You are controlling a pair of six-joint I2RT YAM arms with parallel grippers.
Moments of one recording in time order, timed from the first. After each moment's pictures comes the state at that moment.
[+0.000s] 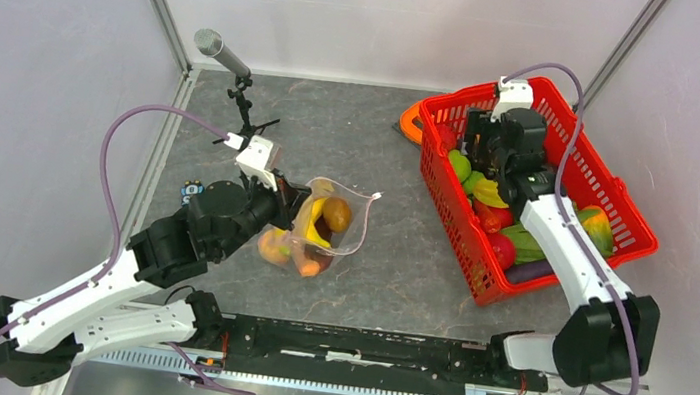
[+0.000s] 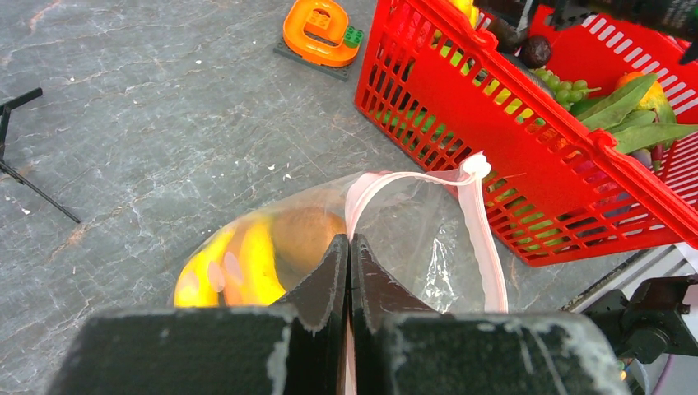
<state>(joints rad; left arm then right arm) -0.98 0.73 0.94 -0.43 -0.44 -0.41 0.26 1.33 1.12 -0.14 0.20 0.00</state>
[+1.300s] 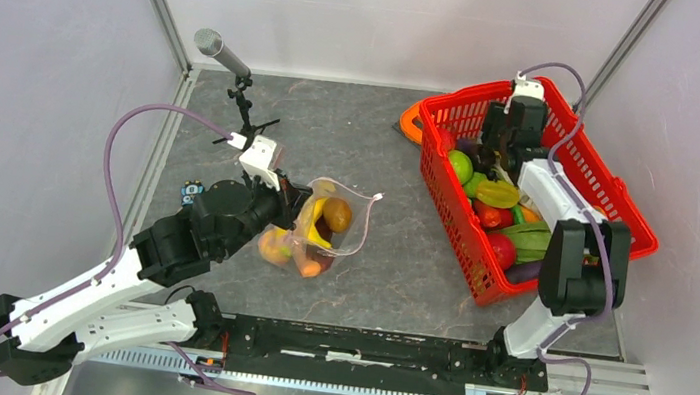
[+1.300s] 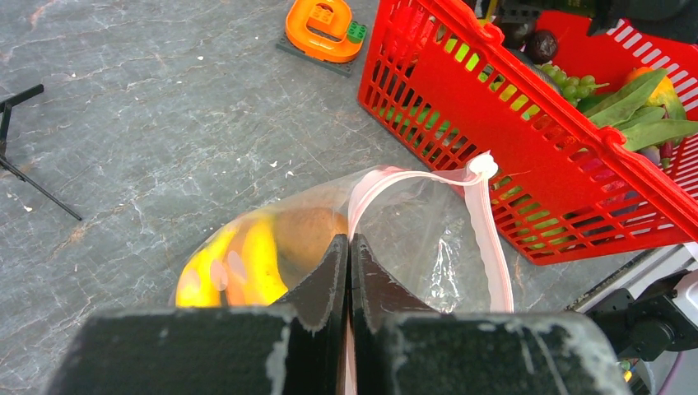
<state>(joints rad) -0.98 0.74 0.94 -0.43 -0.45 -0.41 0.09 1.73 1.27 -0.06 0.19 0.11</state>
